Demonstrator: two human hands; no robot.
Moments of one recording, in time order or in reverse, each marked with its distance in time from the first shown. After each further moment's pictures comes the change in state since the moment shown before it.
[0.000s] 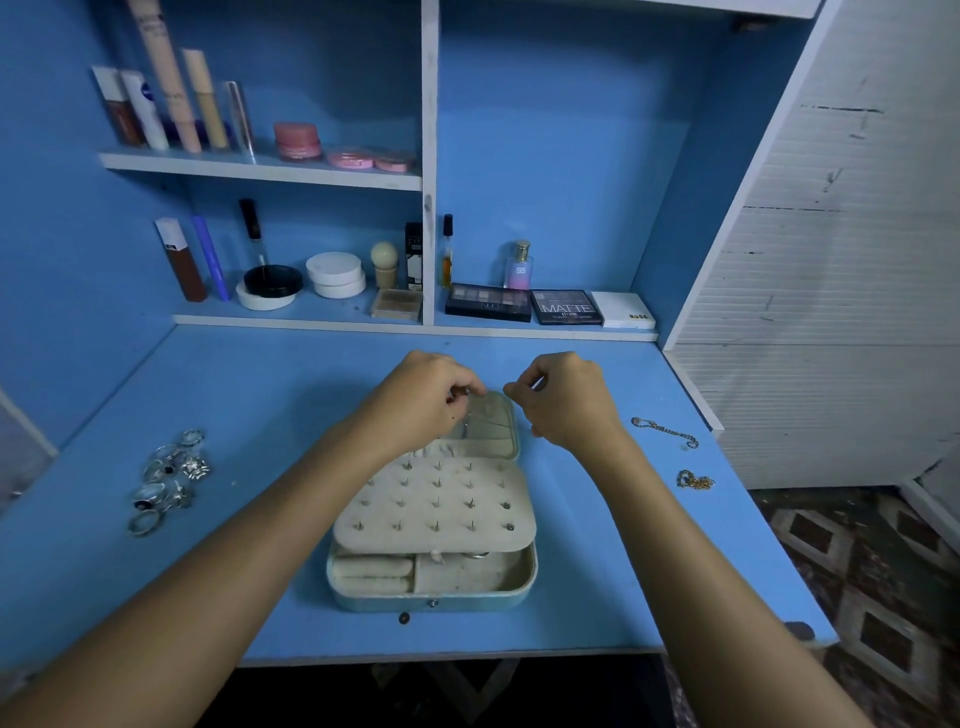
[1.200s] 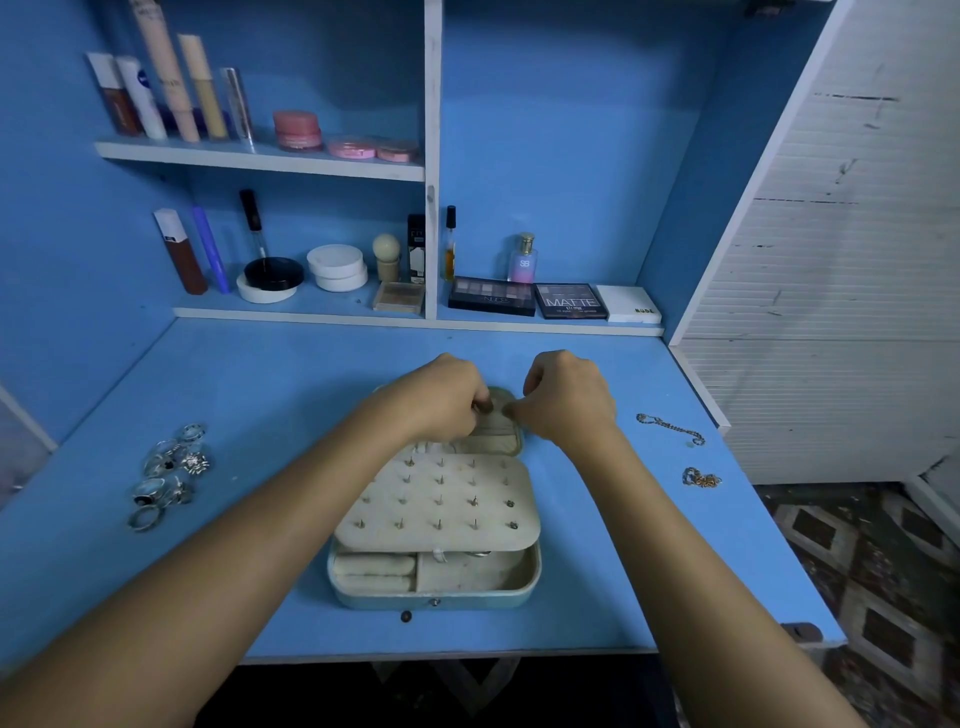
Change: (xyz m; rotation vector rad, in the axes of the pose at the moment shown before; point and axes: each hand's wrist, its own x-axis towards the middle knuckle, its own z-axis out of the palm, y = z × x) left_hand 0.020 0.011 0.003 0.138 -0.377 -0.171; right_hand 0.007 -0.003 0.010 -0.212 -0.014 0.121
